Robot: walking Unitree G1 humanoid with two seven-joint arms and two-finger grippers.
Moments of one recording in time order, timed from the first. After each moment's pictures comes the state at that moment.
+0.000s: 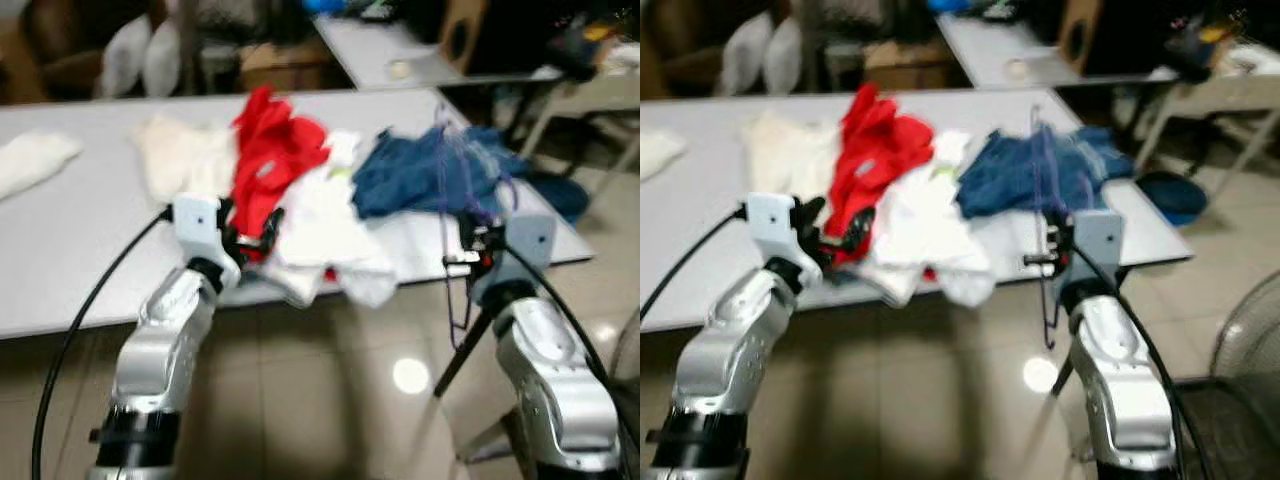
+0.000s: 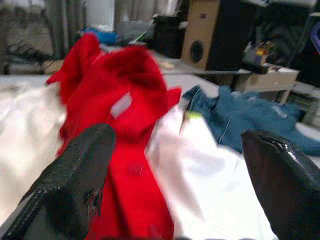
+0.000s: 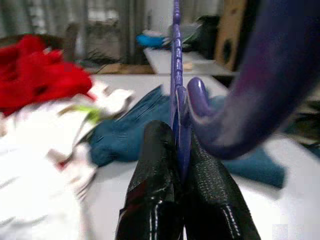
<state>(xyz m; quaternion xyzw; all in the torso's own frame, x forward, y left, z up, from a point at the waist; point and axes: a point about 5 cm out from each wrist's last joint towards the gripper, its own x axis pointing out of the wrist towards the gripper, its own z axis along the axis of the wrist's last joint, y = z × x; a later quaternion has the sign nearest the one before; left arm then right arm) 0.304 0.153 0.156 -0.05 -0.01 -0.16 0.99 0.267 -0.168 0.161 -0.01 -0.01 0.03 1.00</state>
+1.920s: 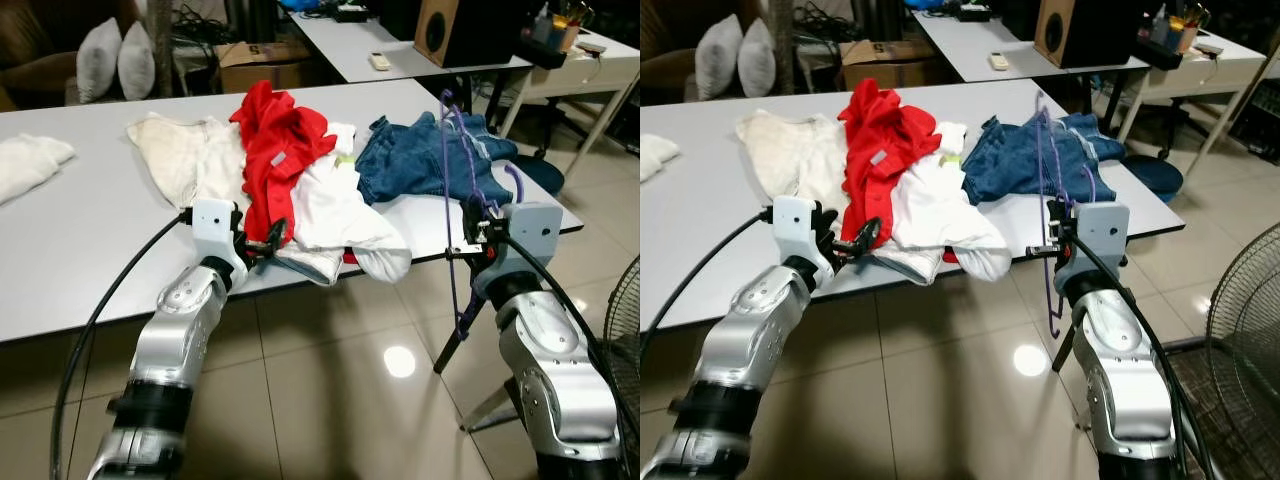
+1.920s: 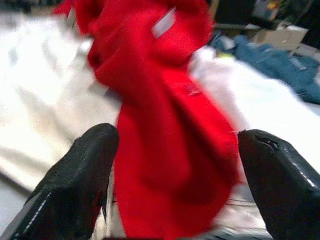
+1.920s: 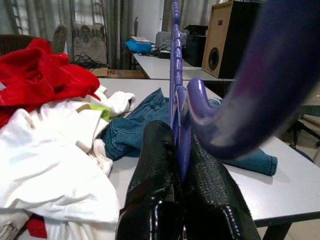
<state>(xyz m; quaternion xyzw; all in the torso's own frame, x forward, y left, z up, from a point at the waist) 0.333 0.157 0.122 -0.05 0.07 -0.14 0.99 0.276 -0.172 0.165 -0.02 -0.03 0.03 1.00</state>
